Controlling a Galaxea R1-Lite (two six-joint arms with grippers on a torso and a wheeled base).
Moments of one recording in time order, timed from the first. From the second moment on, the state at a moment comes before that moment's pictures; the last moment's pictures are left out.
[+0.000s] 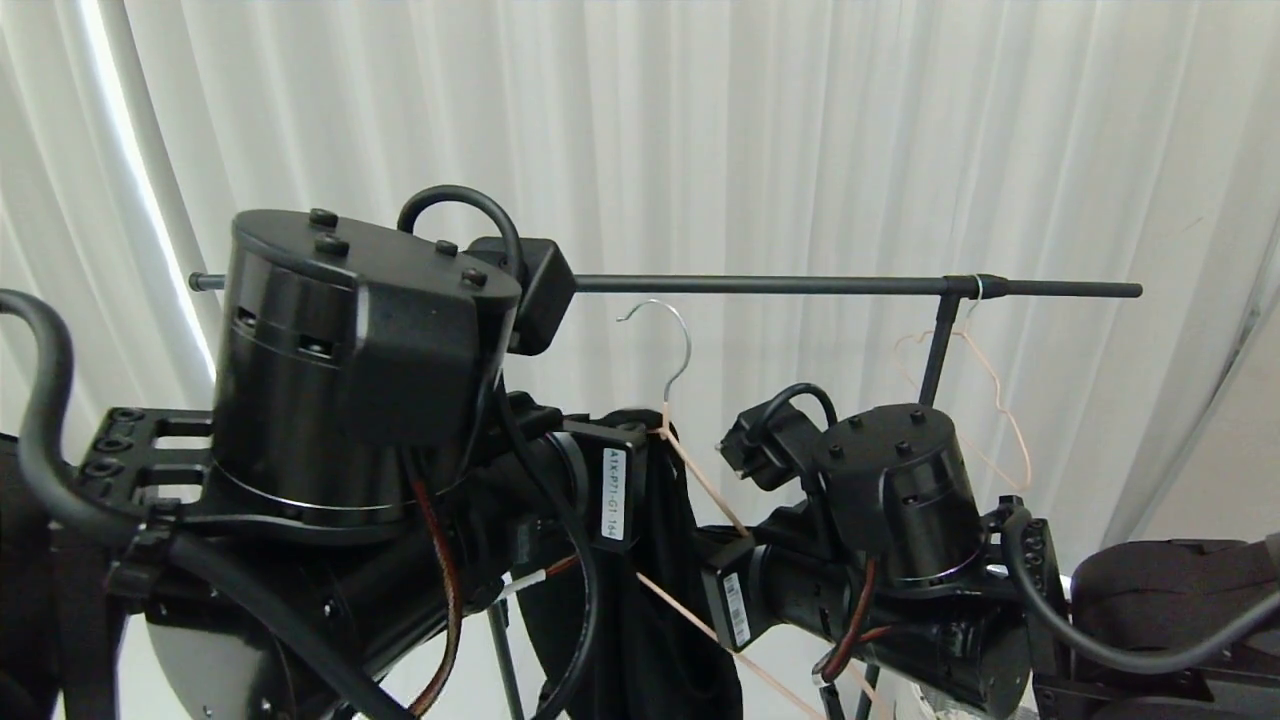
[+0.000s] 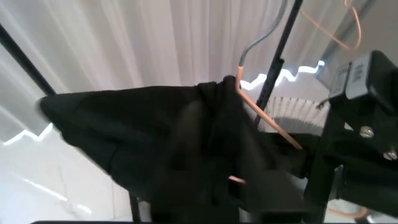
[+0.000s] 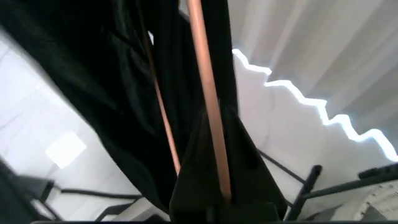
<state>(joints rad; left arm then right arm) -0.94 1.52 -1.02 -0.05 0.51 -0.25 1.03 1.79 -0.91 -0.43 -0.21 0.26</state>
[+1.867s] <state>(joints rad) -0.72 1.42 -0.78 -0.23 0.38 -0.24 1.14 1.66 -0.53 -1.24 -0.28 -0.04</state>
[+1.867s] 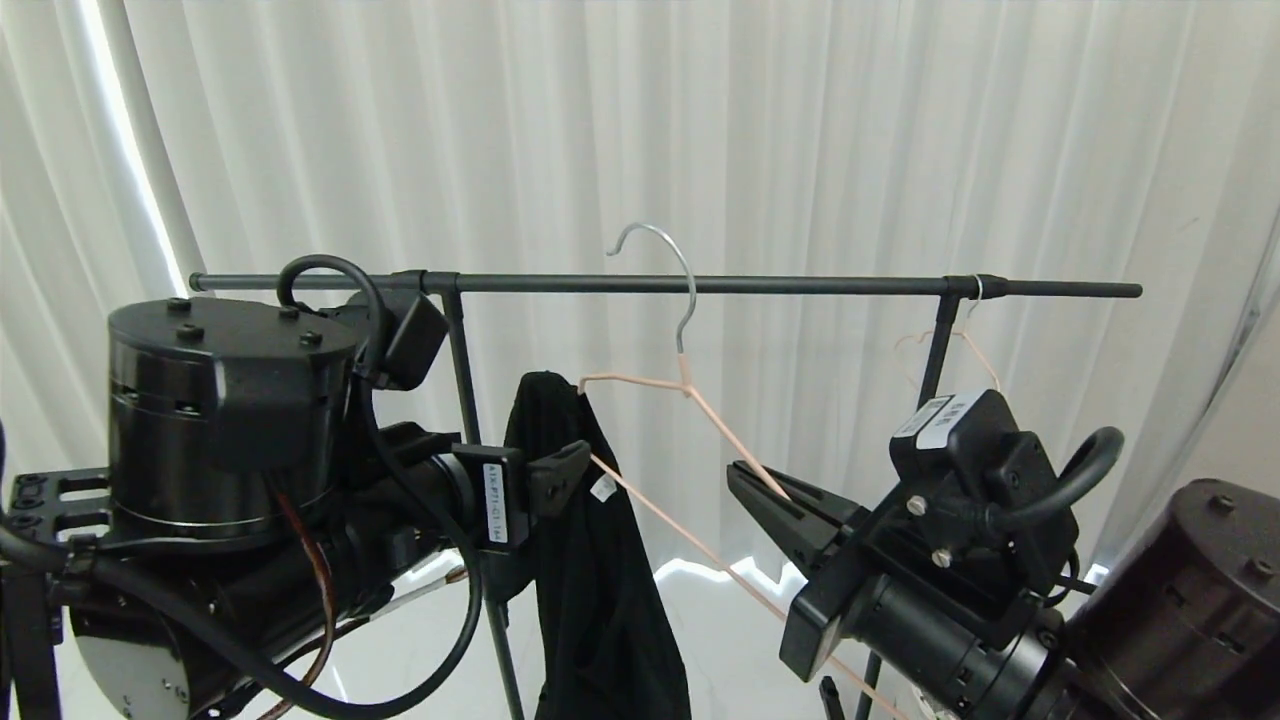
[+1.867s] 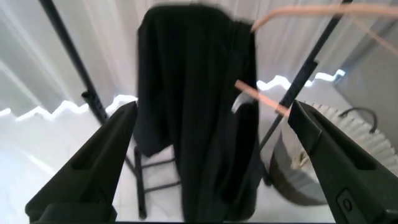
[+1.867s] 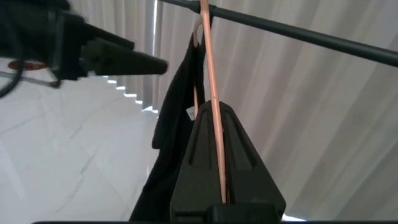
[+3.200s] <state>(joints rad) -0.63 1.47 -0.67 -0.45 0.36 -0.09 1.19 1.63 -0.52 -1.24 -0.28 -0.07</state>
